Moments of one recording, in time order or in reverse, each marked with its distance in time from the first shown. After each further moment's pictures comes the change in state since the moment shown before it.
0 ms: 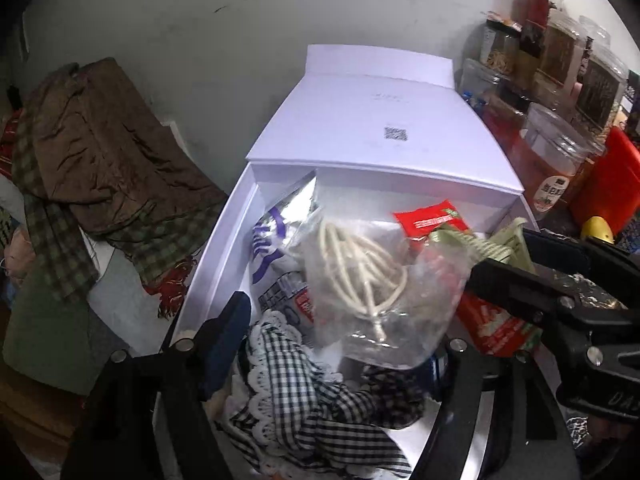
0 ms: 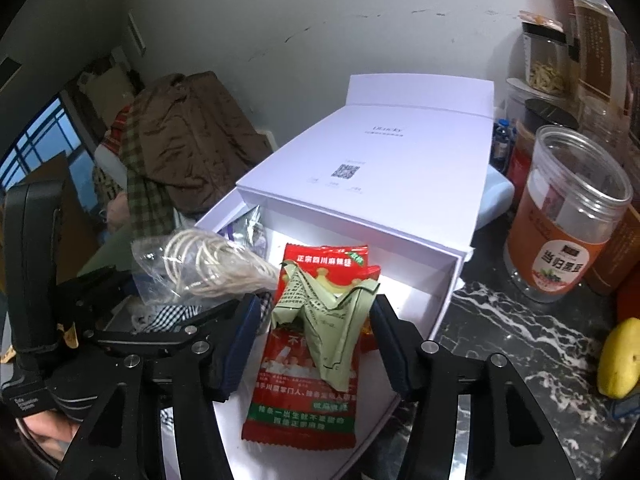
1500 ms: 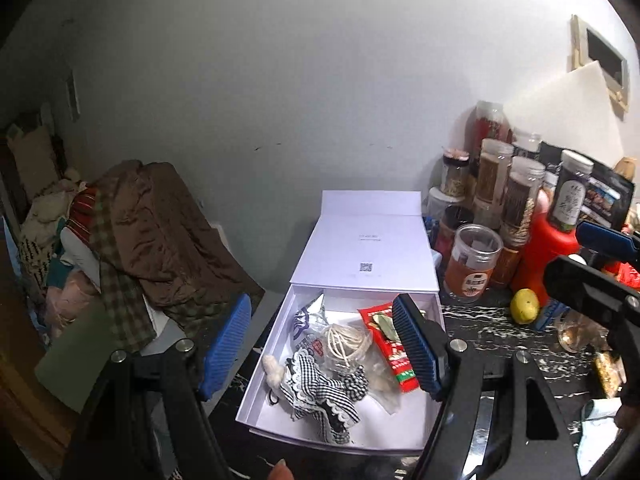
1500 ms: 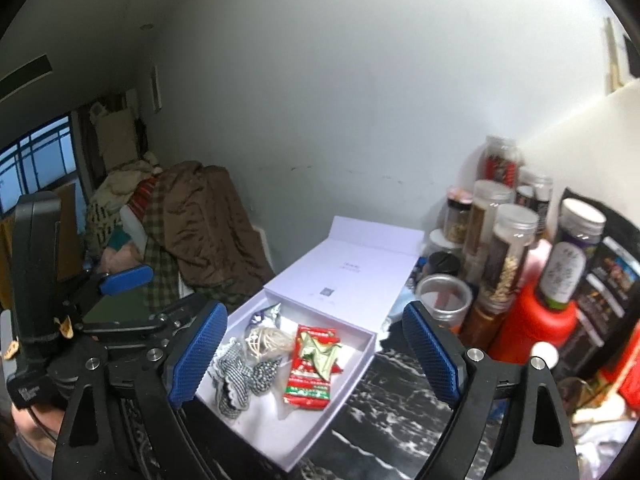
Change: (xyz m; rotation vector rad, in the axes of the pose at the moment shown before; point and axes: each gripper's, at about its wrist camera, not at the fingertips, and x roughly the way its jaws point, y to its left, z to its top) left arm -0.197 -0.023 -0.005 -0.001 -0.362 0.086; right arm -0.208 0.061 0.001 -0.123 -0.338 -0.152
